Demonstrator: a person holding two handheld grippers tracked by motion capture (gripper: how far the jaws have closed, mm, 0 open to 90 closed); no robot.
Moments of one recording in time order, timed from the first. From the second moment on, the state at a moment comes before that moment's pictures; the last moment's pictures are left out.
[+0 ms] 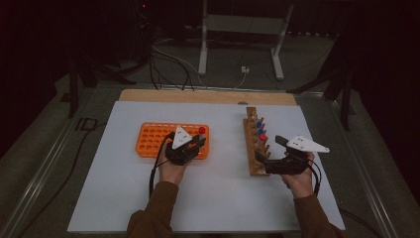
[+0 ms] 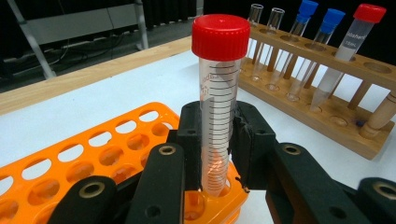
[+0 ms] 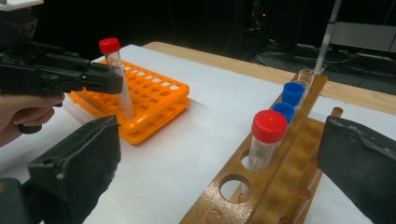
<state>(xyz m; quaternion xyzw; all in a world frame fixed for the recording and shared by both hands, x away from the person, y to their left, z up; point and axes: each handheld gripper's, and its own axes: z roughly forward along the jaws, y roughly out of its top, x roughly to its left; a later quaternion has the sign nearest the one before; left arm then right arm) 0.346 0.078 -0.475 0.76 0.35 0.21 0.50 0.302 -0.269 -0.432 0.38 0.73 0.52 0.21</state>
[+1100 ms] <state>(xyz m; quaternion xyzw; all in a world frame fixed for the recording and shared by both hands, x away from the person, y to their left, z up) 0.344 0.073 -0.496 0.79 0.36 0.19 0.46 0.304 -0.265 -0.436 0.38 0.74 0.51 0.21</state>
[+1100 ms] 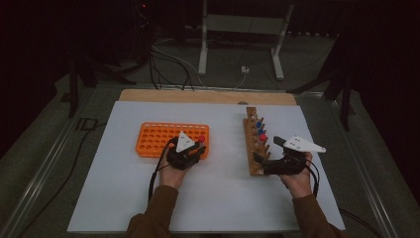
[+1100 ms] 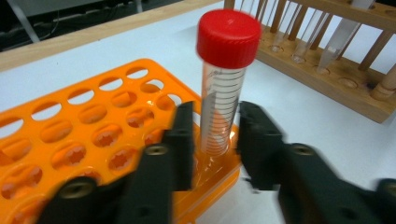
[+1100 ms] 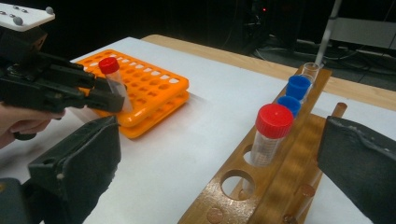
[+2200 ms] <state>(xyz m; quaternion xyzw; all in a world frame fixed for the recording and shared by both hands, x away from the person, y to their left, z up) 0.300 0.109 -0.461 0.73 0.38 0.22 0.53 0.344 -0.260 -0.453 0.42 0.76 0.44 0.23</state>
